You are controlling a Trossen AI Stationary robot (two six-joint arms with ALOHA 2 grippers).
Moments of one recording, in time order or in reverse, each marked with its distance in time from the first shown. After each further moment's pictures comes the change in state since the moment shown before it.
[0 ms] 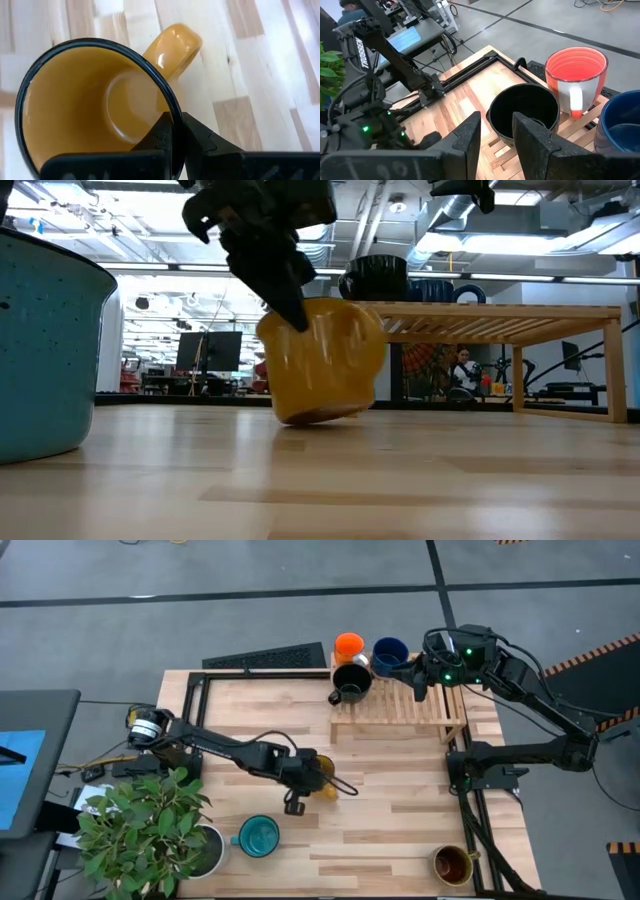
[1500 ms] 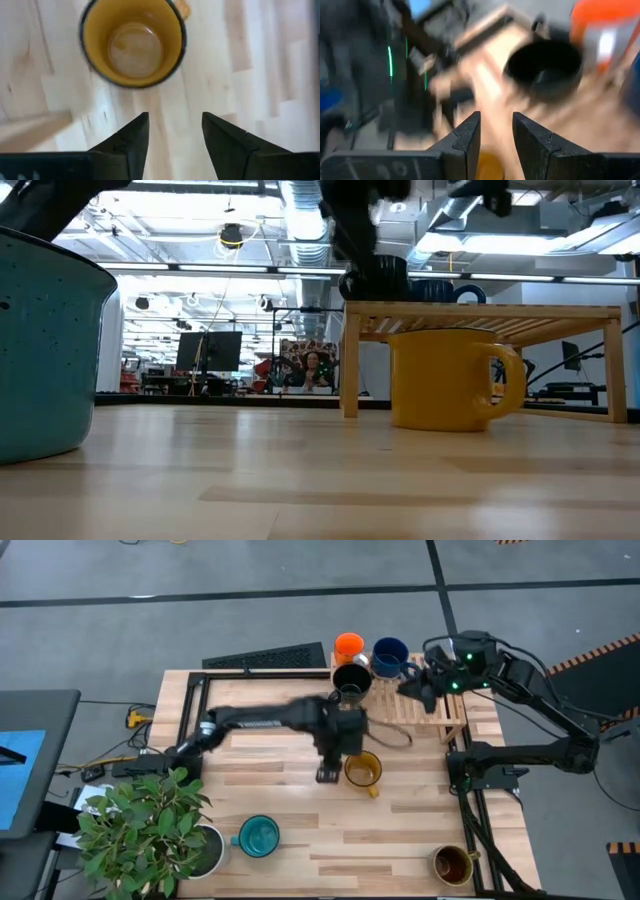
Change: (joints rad) left arm 0.197 0.451 1.086 -0.874 0.246 0.074; right arm 0.009 -0.036 0.000 -0.211 -0.128 0.000
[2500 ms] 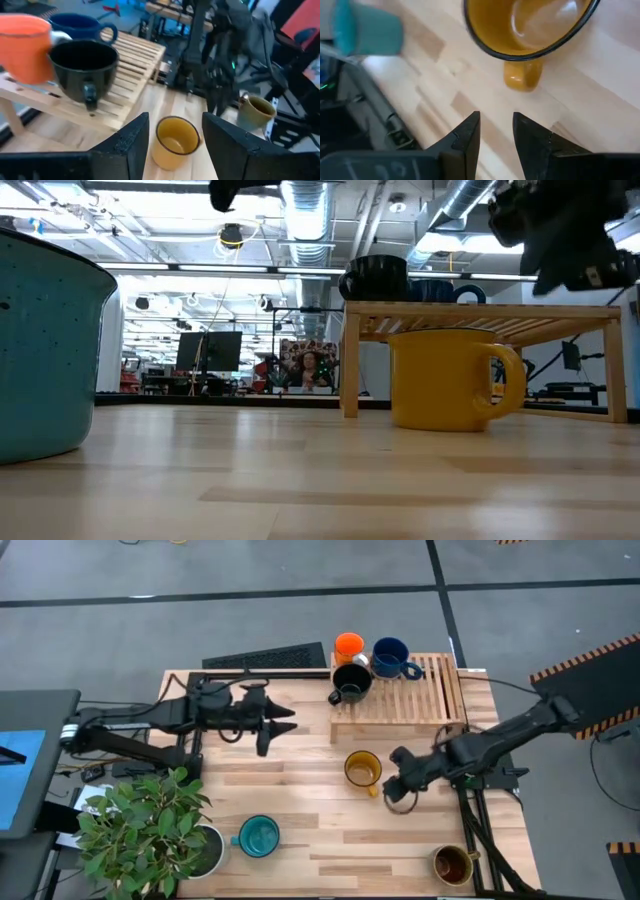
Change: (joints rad) left arm 0.062 -1.133 -1.287 1.137 -0.272 -0.382; right arm 0.901 0.169 -0.502 0.274 0.420 1.054
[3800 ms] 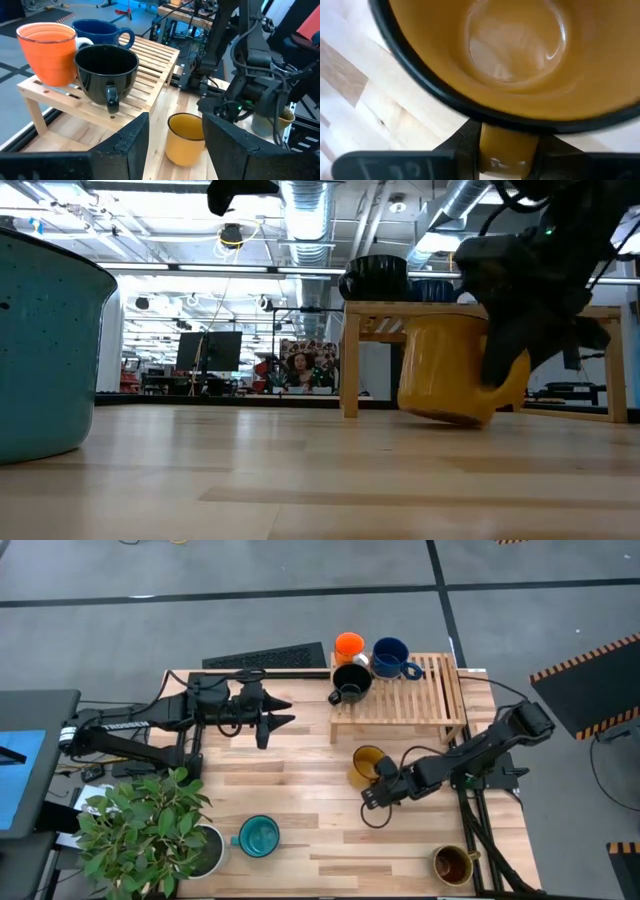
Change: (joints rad) left arm 0.054 -0.009 -0.001 -0.014 -0.011 0.031; right arm 0.029 0.344 -0.002 0.128 0.236 0.008
